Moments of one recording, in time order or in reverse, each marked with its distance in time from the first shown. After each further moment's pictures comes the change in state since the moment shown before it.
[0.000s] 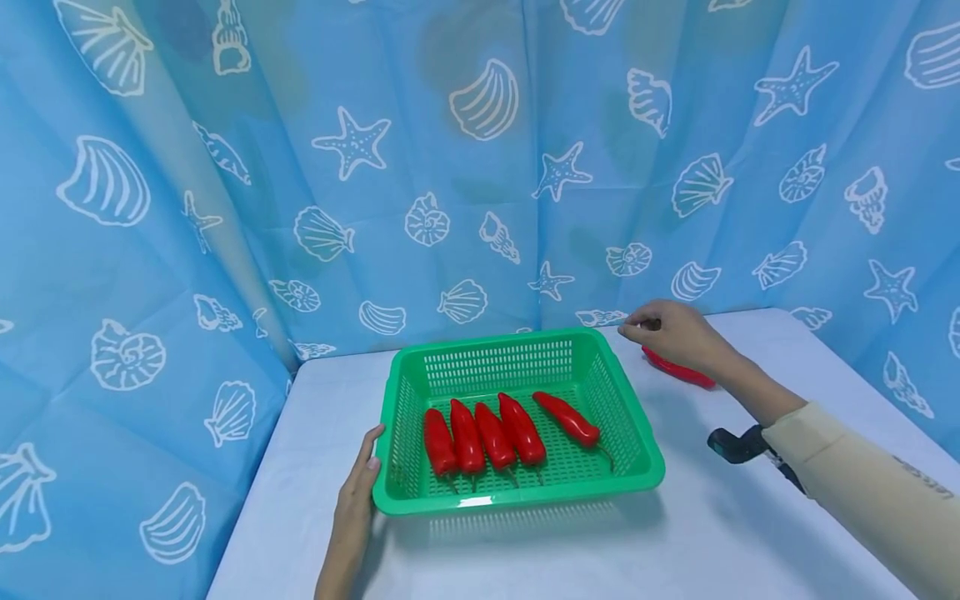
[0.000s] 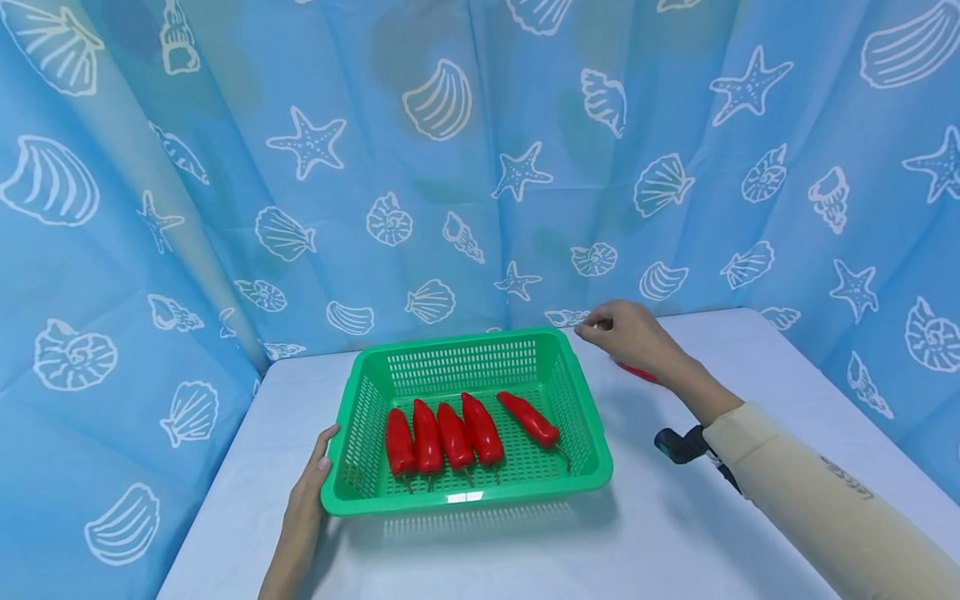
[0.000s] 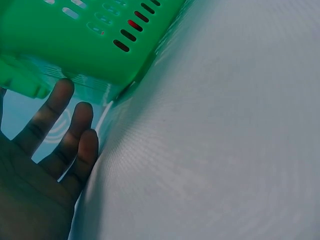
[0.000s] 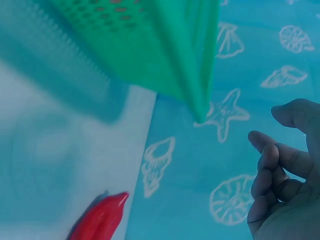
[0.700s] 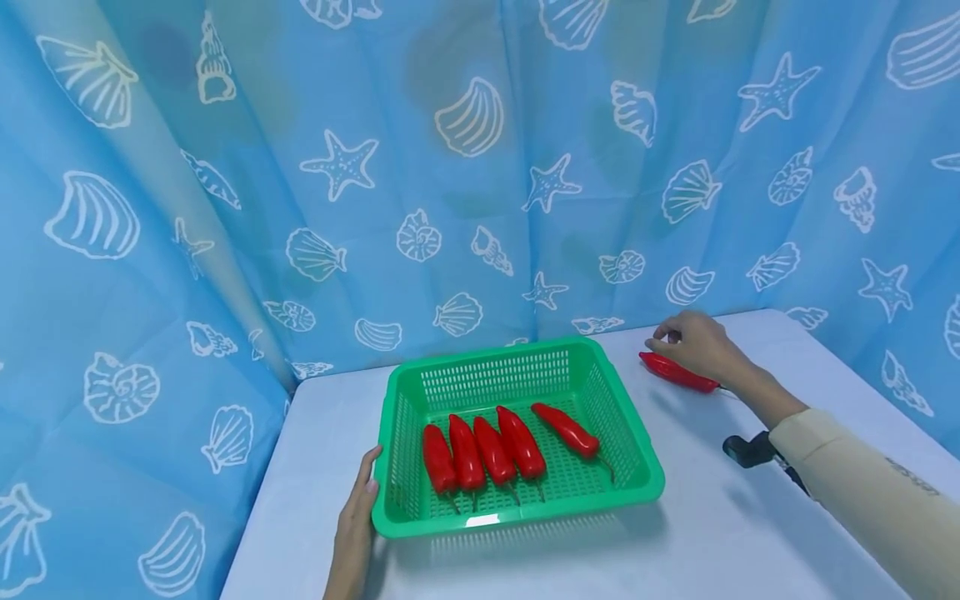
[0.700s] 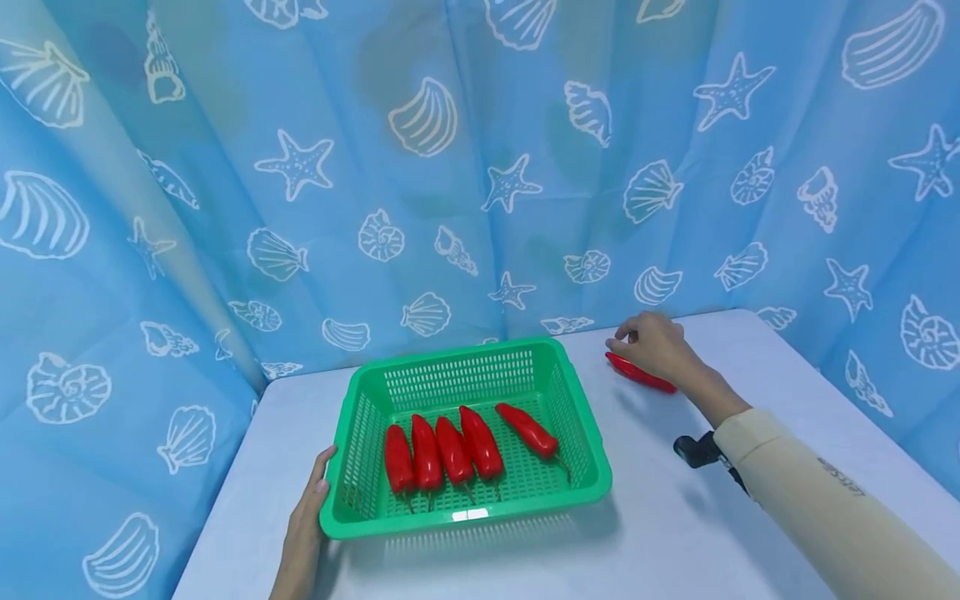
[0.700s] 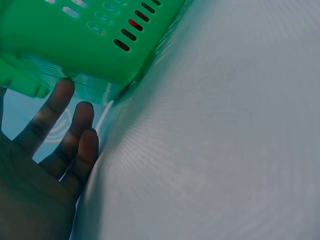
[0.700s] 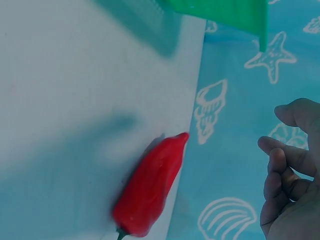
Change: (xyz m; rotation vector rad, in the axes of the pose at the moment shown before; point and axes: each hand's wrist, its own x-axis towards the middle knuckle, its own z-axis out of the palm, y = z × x) left_hand 0.000 0.004 0.002 -0.008 -0.024 -0.106; right_hand 0.004 0.063 0.002 -0.055 0.018 0.100
